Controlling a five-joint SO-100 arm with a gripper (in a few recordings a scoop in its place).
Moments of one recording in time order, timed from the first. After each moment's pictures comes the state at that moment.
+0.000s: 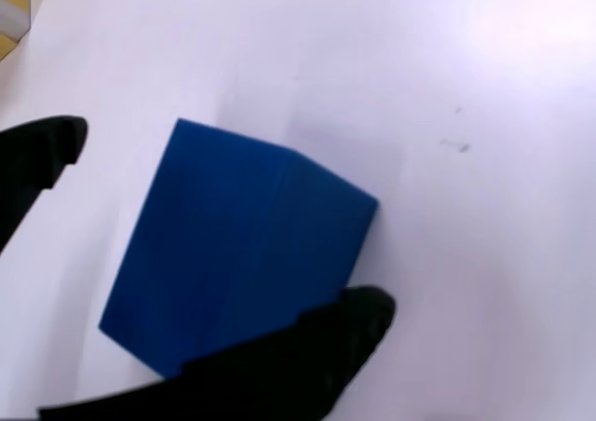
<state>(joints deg) 38.4 101.0 133.1 21.6 -96.2</state>
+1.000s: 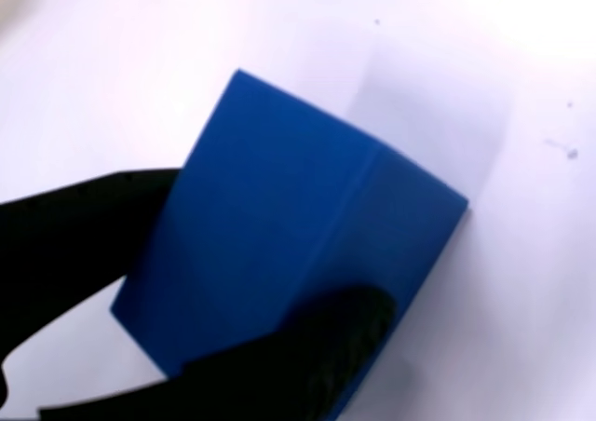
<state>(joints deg) 33.9 100.5 138.8 16.9 -102.4</state>
